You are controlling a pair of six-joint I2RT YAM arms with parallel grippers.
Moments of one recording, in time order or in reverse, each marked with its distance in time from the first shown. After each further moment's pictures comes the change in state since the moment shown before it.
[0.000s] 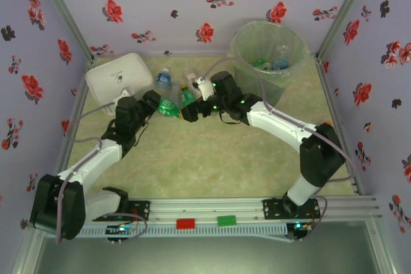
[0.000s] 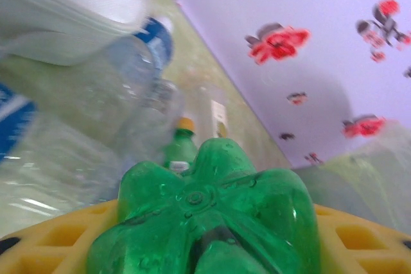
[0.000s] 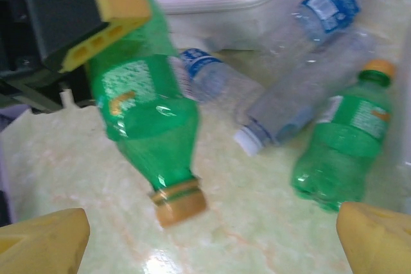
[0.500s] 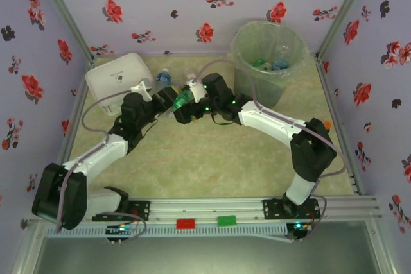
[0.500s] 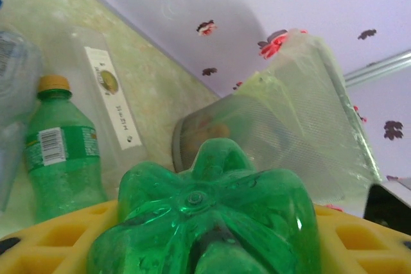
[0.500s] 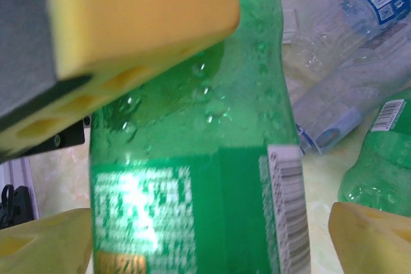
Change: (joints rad) left arm -0.071 0.077 0.048 0.163 0.230 0.086; right arm 0.037 0.073 0.048 0.014 -0.013 0.029
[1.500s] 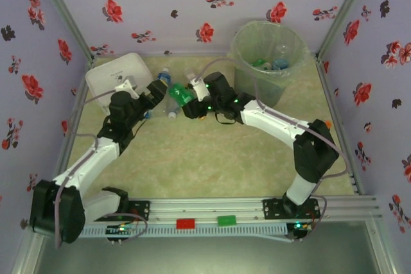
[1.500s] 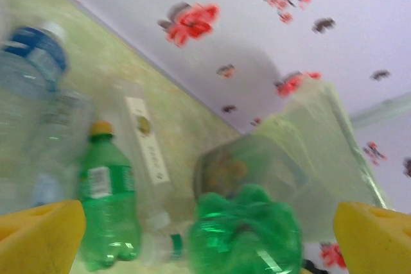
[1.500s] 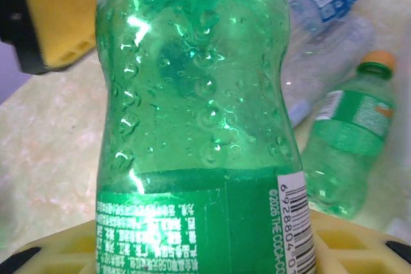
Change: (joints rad) left arm 0.105 -0.129 0.016 -0.168 -0.096 0.037; right arm -0.023 -0.032 0.004 -0.071 0.127 -0.047
